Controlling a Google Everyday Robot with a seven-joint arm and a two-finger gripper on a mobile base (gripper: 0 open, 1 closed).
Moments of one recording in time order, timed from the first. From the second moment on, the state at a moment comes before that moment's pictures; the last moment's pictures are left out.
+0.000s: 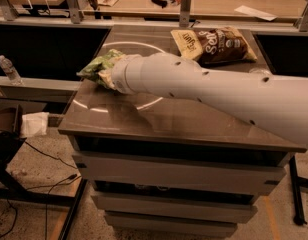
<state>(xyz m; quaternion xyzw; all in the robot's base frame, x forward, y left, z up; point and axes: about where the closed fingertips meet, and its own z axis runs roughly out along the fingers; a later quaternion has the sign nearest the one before) 0.650 0.128 0.870 -0.44 0.71 0.14 0.54</state>
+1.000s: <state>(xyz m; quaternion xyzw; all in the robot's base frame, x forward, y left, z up) 0.649 -0.045 0.882 -0.37 0.76 0.01 0.54</state>
